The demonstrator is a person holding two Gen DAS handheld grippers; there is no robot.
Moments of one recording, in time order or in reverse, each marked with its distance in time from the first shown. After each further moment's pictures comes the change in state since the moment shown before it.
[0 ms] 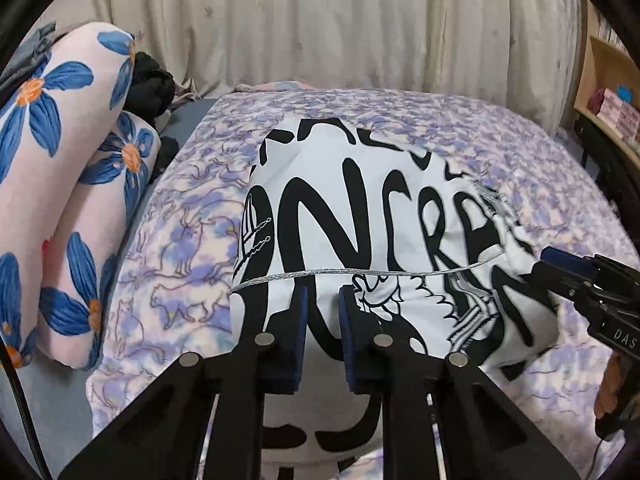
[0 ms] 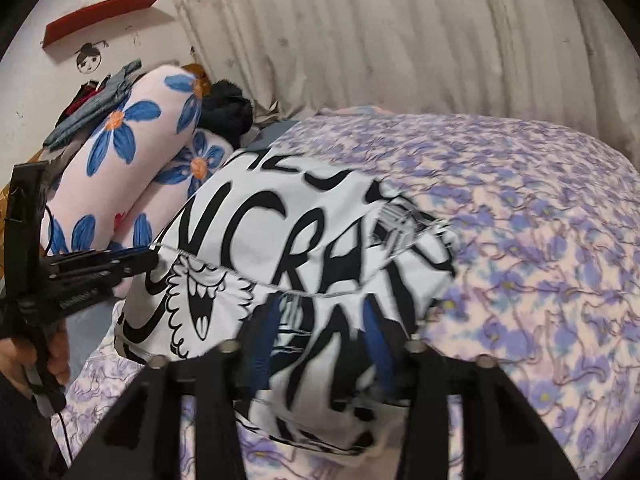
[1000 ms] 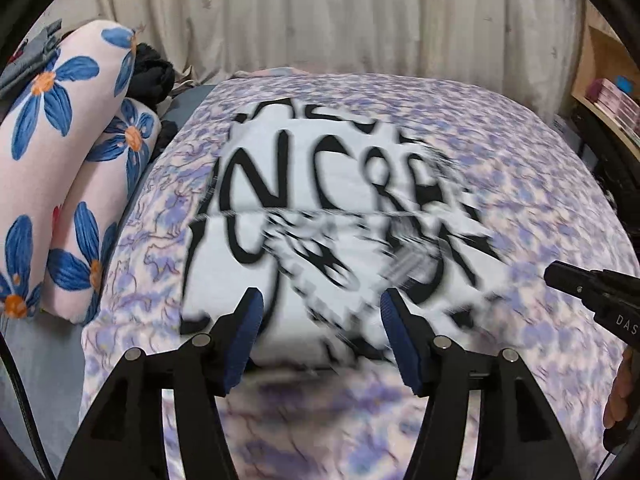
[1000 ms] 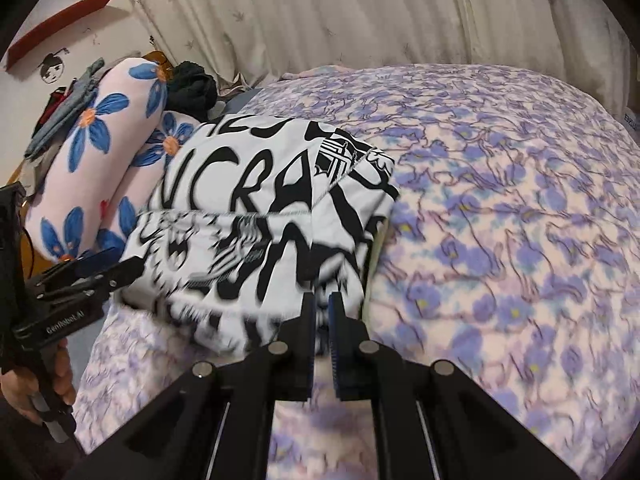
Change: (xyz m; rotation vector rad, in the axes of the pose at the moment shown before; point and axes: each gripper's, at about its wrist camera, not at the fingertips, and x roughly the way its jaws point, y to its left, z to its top) left arm -0.059 -0.063 -0.040 -0.018 0.057 -0.013; right arm -0.078 -0.034 -0.046 0.126 0.125 -0.063
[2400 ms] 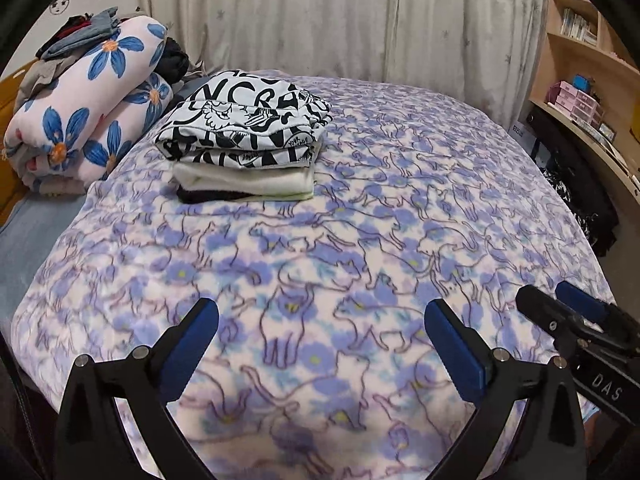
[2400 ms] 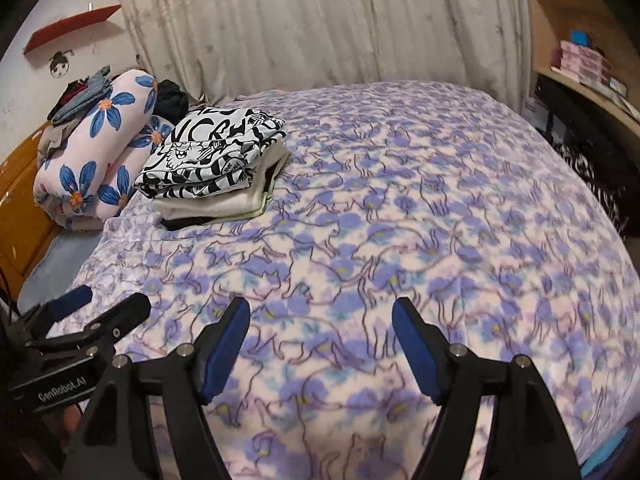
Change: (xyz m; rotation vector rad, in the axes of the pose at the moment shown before) left arm -0.192 -0.203 -0.253 -0.120 -0.071 -0.019; right arm -0.229 -0.052 -0.256 0.057 -0.127 -0.178
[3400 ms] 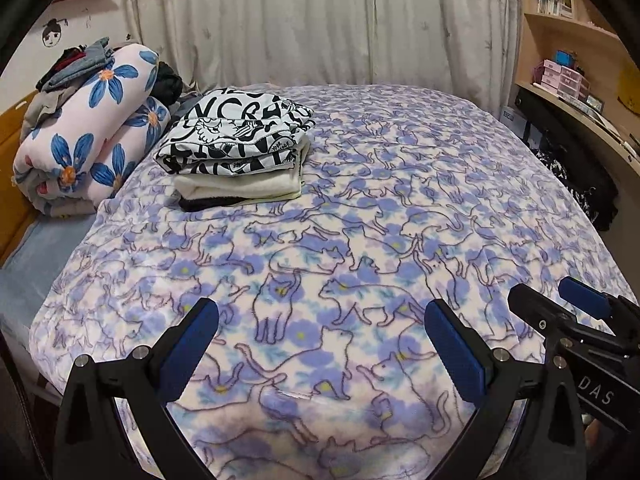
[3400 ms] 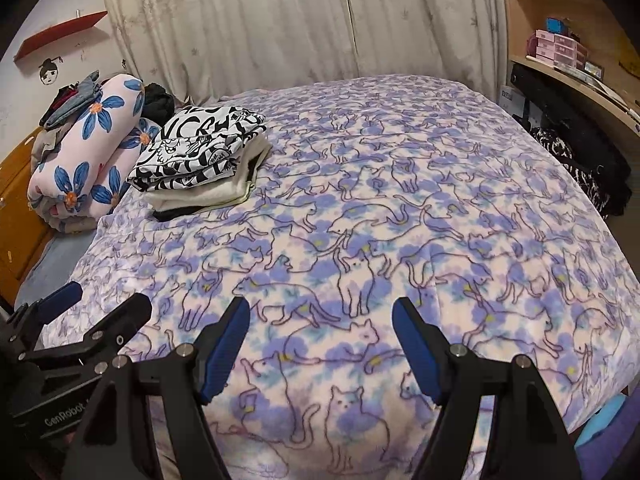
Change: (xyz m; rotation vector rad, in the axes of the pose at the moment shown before) left arm -0.034 -0.037 -0.026 0.090 -0.038 0.042; right arm -0.032 -0.016 -0.030 0.027 0.006 -0.067
